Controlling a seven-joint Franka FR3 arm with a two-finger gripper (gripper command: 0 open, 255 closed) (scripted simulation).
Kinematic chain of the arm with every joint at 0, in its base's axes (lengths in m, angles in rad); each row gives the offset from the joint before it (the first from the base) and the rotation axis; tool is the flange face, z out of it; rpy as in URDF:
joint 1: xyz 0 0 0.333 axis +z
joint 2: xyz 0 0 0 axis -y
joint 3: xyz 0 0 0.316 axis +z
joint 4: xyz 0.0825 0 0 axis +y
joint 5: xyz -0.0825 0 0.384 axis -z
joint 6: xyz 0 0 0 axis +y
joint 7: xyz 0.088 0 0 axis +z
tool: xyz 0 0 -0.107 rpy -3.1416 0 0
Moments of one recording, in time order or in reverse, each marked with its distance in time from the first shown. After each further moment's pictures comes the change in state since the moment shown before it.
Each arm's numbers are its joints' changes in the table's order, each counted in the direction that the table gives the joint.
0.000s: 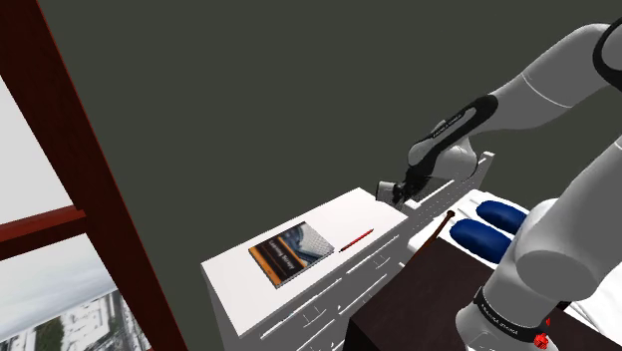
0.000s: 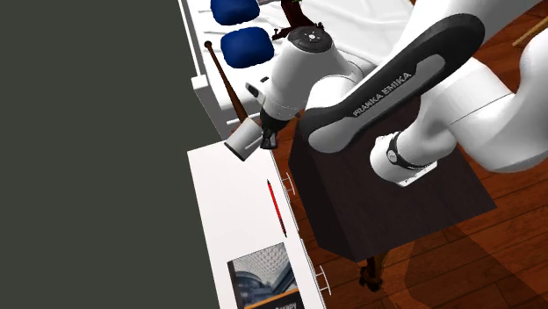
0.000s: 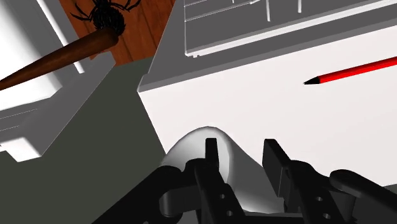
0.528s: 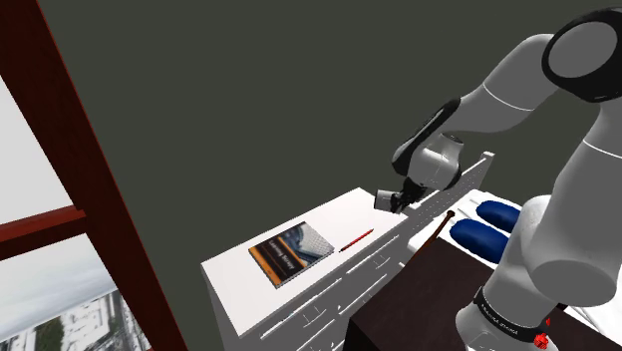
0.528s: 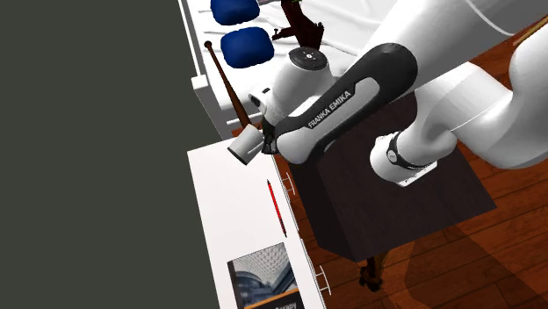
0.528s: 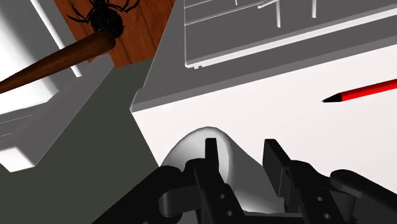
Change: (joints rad) arm 0.211 -0.166 -0.100 -0.040 -0.535 -0.086 0.409
